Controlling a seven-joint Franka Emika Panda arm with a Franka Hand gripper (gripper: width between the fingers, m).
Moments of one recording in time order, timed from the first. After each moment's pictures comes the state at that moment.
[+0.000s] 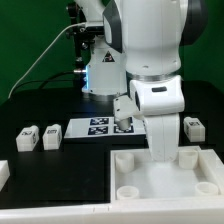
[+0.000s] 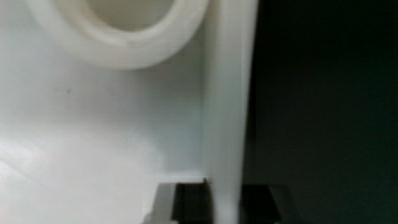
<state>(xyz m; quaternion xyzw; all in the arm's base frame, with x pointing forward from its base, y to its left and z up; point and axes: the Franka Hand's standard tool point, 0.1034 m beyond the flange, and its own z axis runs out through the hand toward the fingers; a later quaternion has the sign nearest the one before) 0.496 0.068 0.017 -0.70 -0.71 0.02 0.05</state>
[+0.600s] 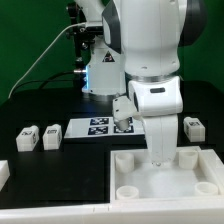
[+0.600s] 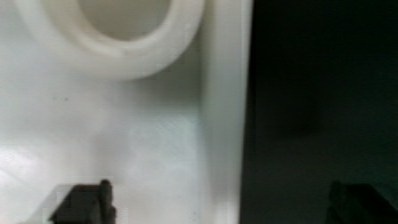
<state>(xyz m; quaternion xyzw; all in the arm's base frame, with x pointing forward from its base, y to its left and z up) 0.495 0.066 0.016 -0.71 -0.71 0.03 0.05</state>
